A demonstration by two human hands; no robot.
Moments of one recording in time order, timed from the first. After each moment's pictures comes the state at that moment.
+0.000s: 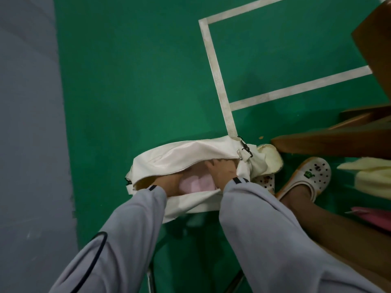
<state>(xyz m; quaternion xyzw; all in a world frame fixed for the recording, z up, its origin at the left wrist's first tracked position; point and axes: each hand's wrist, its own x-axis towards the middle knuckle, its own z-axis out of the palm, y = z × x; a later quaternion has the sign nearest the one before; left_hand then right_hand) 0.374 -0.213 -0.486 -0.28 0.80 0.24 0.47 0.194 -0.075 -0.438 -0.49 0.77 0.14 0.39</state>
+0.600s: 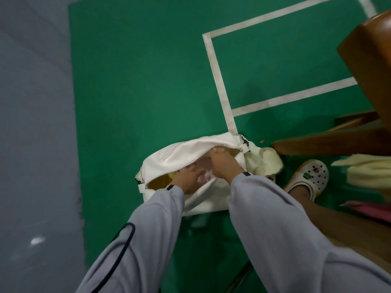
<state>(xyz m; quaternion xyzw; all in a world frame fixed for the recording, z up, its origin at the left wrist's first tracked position) 0.336 -0.181 -0.450 -0.24 0.86 0.17 0.42 0.185 -0.091 -0.428 -0.45 0.81 0.01 0.37</state>
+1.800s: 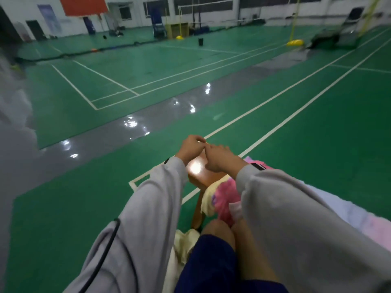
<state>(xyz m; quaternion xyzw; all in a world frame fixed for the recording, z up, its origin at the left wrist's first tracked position) 0.063 0.052 0.065 -0.12 0.89 0.44 -0.02 0.070 0.188 0.071 -0.27 0.96 -0.04 0.05</state>
